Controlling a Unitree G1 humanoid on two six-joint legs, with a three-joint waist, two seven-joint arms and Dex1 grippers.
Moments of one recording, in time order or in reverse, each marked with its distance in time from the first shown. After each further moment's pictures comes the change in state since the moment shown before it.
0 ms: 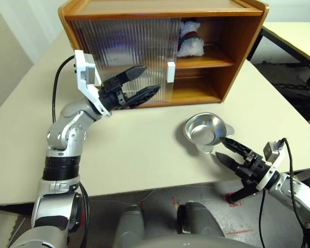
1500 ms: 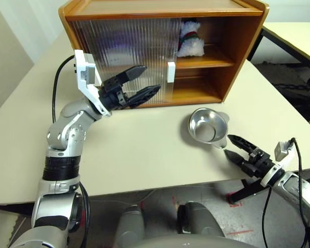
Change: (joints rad) left arm 0.000 0.000 0.000 -0.005 0.000 0.001 0.004; right arm 0.013 0.000 -0.056 0.063 -0.046 0.007 0.025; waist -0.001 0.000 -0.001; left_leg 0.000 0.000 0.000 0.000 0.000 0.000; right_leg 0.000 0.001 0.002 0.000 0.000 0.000
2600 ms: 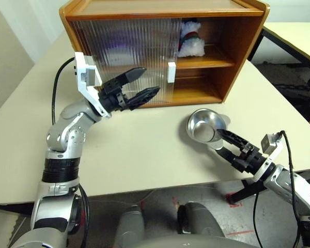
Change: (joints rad) left arm 0.017 0.002 0.001 -0.009 -0.001 0.003 0.007; right arm -0.032 0.012 0.096 -0.099 0.139 -0.022 -0.099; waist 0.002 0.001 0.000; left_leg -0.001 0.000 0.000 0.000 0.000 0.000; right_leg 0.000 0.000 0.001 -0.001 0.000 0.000
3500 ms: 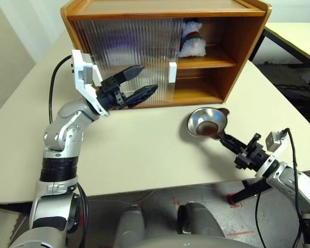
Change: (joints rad) left arm -0.009 0.012 0.010 0.000 -0.001 0.006 0.007; right arm -0.021 0.052 -0.038 -0.050 0.000 -0.011 -0.027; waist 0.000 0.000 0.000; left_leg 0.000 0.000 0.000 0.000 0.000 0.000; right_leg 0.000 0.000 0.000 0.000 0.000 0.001
